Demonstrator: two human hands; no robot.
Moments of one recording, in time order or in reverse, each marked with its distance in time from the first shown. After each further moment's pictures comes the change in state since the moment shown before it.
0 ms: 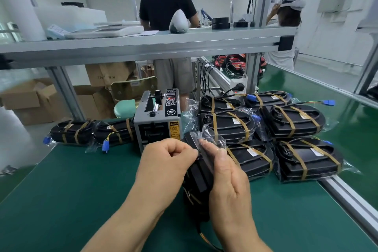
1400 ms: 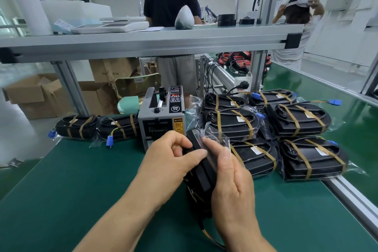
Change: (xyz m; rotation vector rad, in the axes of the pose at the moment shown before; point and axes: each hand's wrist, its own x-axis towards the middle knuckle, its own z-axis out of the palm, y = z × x) left_hand 0.008 -0.013 -0.011 0.099 -0.083 0.006; right_hand -0.004 -0.004 0.000 -0.012 -0.005 0.008
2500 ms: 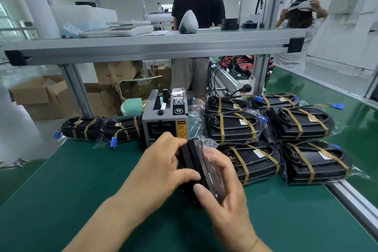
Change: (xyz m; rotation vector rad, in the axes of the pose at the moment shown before) left_hand -0.001 -0.016 -0.022 0.326 -0.035 0.437; right_hand -0.007 0.037 -0.007 0.006 -0.187 -0.256
